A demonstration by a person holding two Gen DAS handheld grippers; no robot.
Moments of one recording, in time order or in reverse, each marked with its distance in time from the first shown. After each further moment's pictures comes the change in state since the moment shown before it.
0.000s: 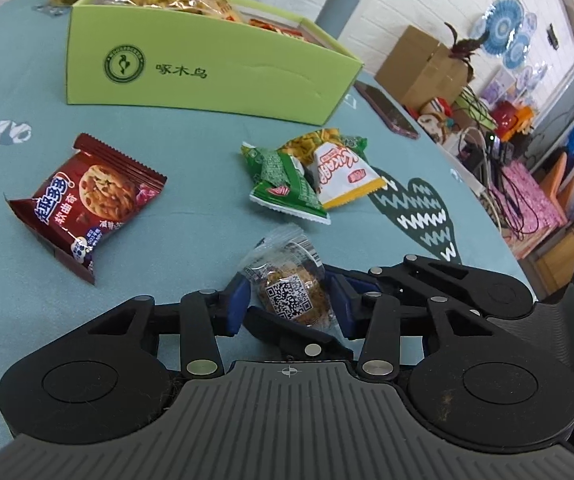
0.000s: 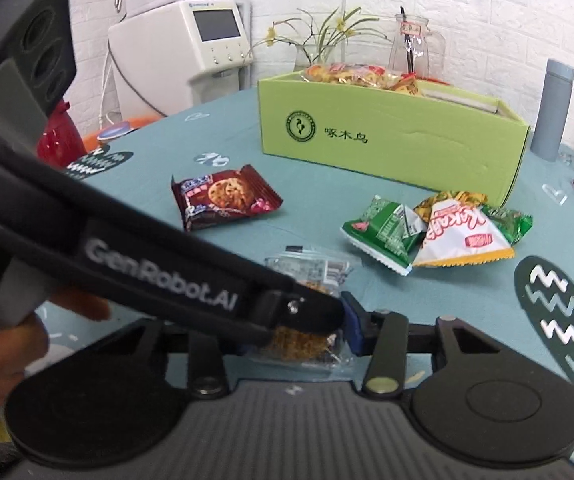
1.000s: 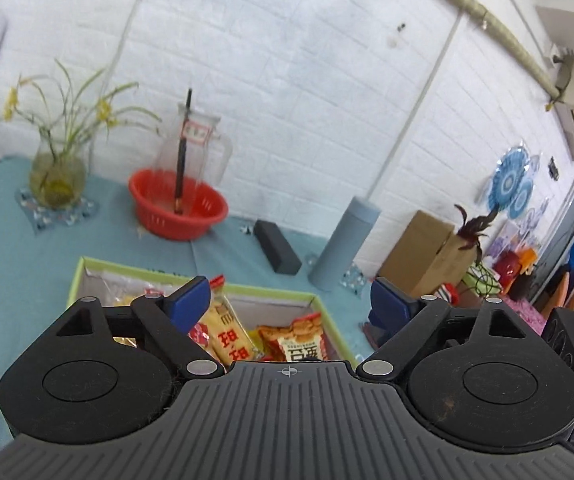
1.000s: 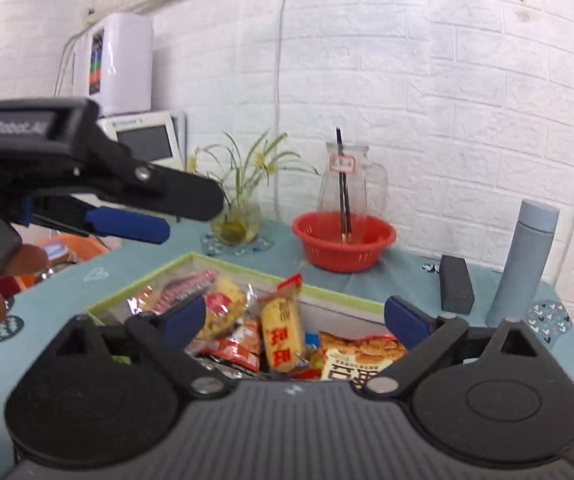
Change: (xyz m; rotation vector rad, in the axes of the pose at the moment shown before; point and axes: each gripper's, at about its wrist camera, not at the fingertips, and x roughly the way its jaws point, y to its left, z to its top) left arm -0.022 0.014 0.213 -0.016 -0.454 0.002; right arm 0.056 -0.146 0.172 -0.036 -0.293 -0.034
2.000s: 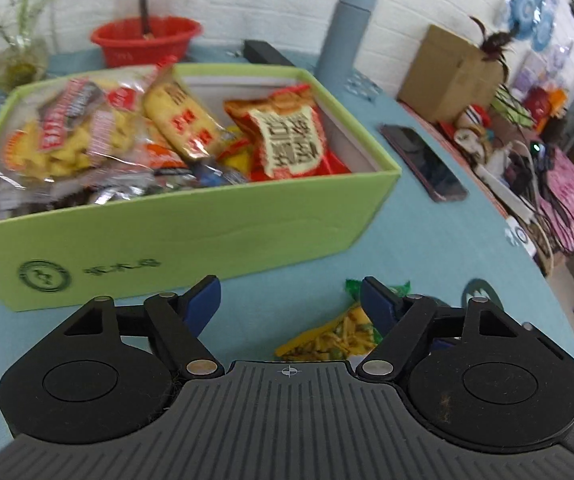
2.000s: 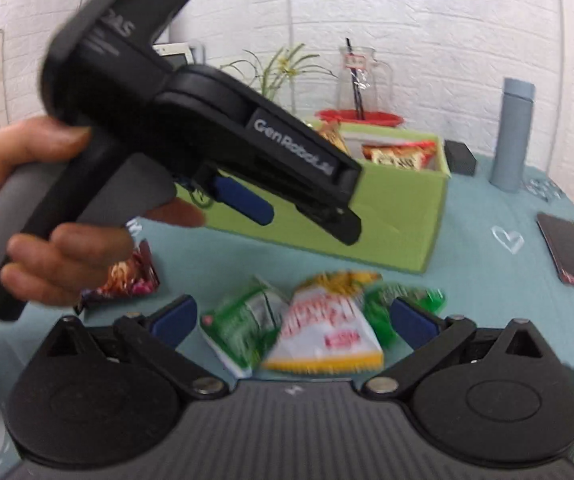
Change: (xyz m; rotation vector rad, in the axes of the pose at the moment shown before) left arm 0.068 -0.037 -0.118 0.166 0.478 0.077; right arm -0.095 0.049 -0.129 0.081 0.181 -0.013
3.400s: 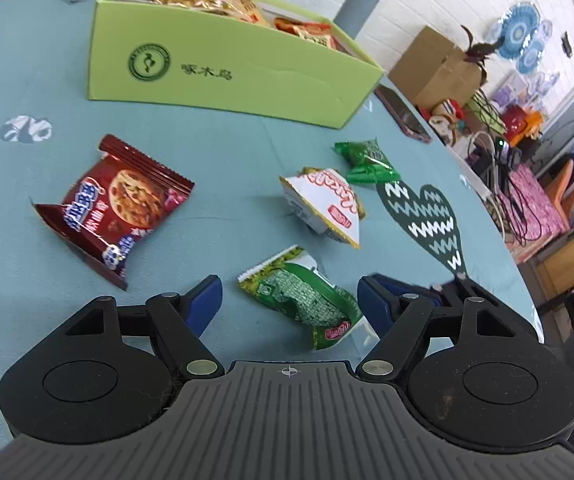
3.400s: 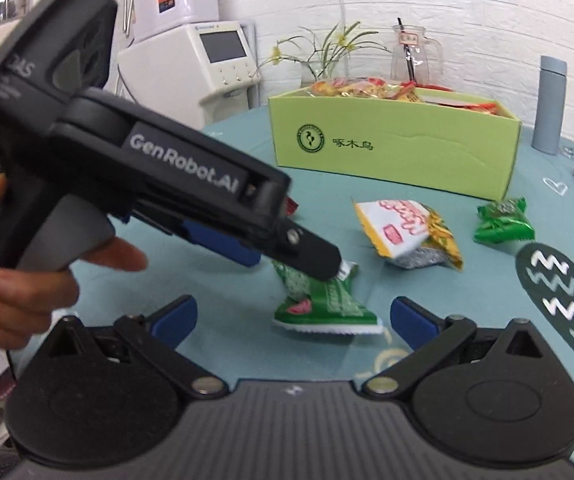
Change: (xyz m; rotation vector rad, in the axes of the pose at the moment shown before) left arm -0.089 0.033 -0.132 -0.164 0.022 -0.105; right arm -0.041 0.089 -0.033 -0.015 0.060 0.080
